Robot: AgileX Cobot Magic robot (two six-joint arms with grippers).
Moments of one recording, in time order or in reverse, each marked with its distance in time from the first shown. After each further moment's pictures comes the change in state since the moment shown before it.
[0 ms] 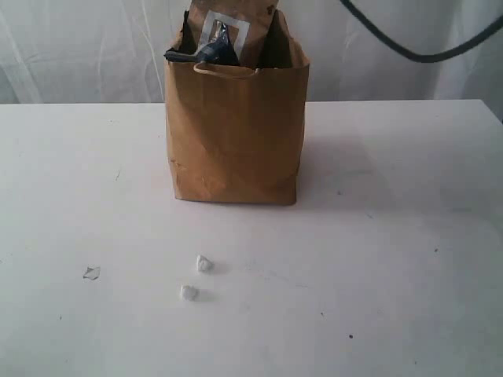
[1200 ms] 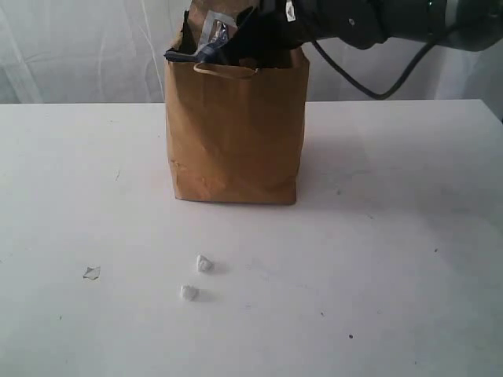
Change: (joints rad) left arm 0.000 0.000 0.000 0.000 0.000 0.000; right arm -0.114 0.175 0.000 -0.015 0.044 -0.006
